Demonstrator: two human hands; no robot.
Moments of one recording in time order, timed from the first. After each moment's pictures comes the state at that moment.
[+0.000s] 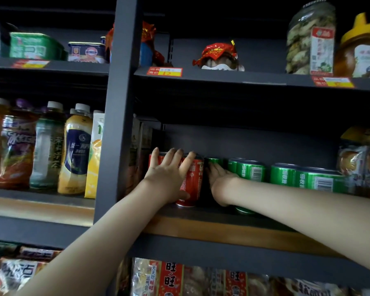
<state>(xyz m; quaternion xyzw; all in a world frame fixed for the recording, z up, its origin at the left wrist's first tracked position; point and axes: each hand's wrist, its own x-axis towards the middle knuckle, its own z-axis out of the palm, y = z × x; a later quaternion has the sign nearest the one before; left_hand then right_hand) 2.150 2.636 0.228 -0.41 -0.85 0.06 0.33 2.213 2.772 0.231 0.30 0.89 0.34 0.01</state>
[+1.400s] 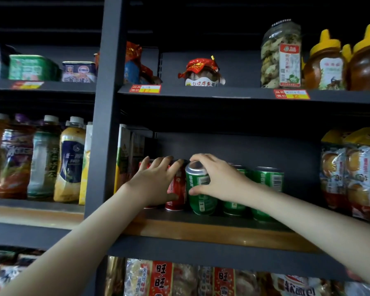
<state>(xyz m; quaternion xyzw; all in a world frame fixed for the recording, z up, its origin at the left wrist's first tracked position) 2.153 2.627 0.233 -0.45 -0.83 0.03 0.34 2.291 2.758 0.253 0.02 0.95 0.00 -0.30</state>
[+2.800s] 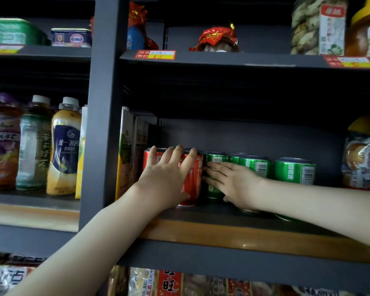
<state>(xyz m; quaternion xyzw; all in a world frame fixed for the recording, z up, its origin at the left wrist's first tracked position) 2.157 2.635 0.222 -0.42 -0.84 0.05 0.35 2.244 2.802 0.227 0.12 0.84 0.52 0.00</state>
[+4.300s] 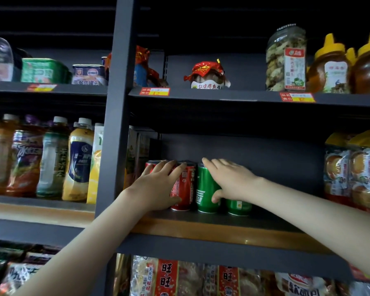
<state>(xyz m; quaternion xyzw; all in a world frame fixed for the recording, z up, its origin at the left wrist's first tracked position) 2.158 2.612 0.227 -0.47 -0.82 -0.02 0.31 2.281 2.773 0.258 0.12 0.94 0.24 -0.18</state>
